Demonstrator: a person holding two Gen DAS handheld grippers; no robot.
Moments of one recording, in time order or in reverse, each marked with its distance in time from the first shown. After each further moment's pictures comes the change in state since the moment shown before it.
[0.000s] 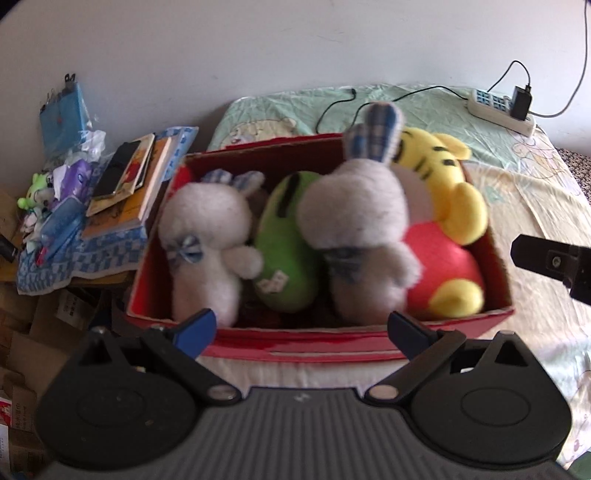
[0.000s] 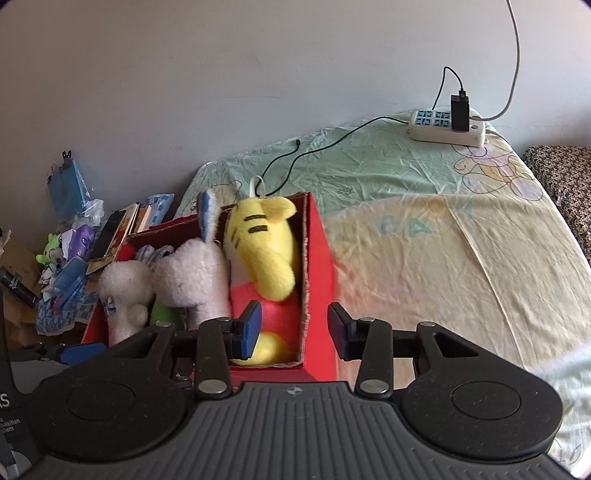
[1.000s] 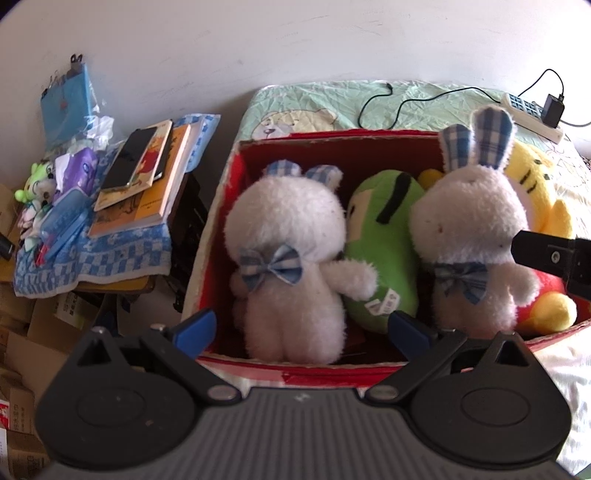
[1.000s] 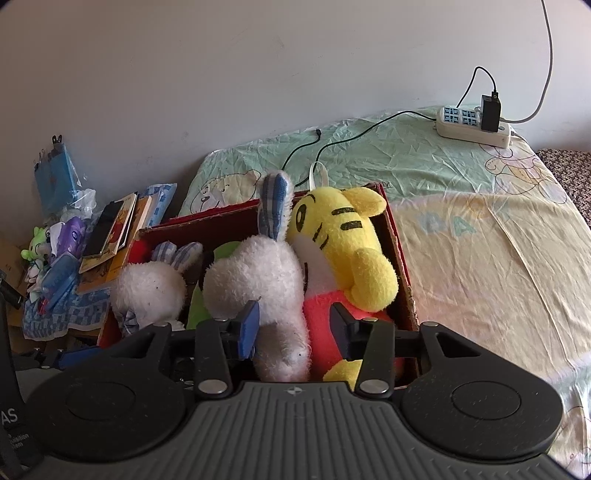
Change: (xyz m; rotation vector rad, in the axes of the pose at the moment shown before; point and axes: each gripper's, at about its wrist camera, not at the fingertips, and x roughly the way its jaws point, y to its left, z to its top) left arm 0.039 0.073 0.009 -0.018 0.018 -0.014; right arm 0.044 0.071 0.000 -0.014 0.020 -0.069
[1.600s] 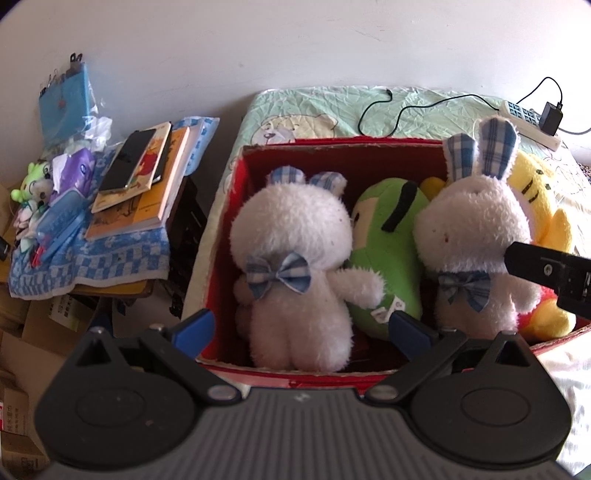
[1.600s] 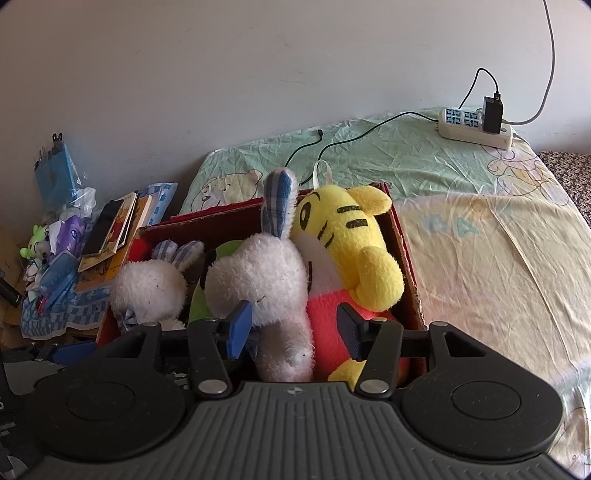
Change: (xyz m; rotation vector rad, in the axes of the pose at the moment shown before) left arm -0.001 0.006 0.001 -0.007 -0.019 -0.021; right arm 0.002 0.002 -0.001 -0.007 -0.009 -0.009
